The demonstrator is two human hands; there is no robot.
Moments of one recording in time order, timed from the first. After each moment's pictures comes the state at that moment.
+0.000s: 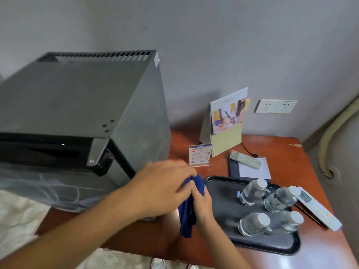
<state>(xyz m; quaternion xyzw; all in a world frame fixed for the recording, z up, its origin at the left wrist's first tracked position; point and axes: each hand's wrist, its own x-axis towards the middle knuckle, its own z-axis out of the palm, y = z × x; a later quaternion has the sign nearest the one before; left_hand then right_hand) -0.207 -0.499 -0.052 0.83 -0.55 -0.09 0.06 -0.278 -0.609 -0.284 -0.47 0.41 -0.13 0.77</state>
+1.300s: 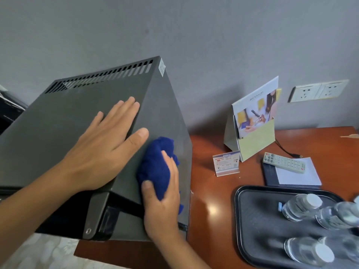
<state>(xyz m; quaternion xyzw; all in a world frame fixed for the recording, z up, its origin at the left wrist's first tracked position) -0.065 -0.476 0.025 0.92 -0.39 -0.05 0.07 -0.165 -0.512 -0.144 -0.57 0.18 -0.36 0.72</state>
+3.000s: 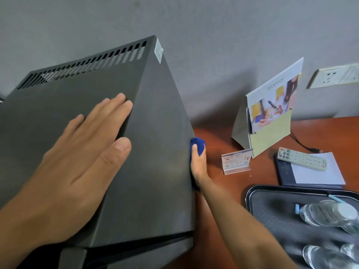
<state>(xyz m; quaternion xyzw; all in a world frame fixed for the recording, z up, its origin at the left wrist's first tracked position) -0.016 -0.466 0.005 0.91 -0.41 -0.02 0.07 -0.022 -0.641 -0.352 -0.55 0.34 -0.24 0.72</state>
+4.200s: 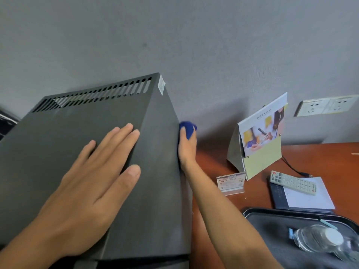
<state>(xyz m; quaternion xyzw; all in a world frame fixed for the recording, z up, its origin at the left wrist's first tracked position) -0.064 -0.492 0.029 0.86 -0.49 0.07 0.13 0.045 -0.681 -0.227 -0.56 0.34 -0.28 0.70</state>
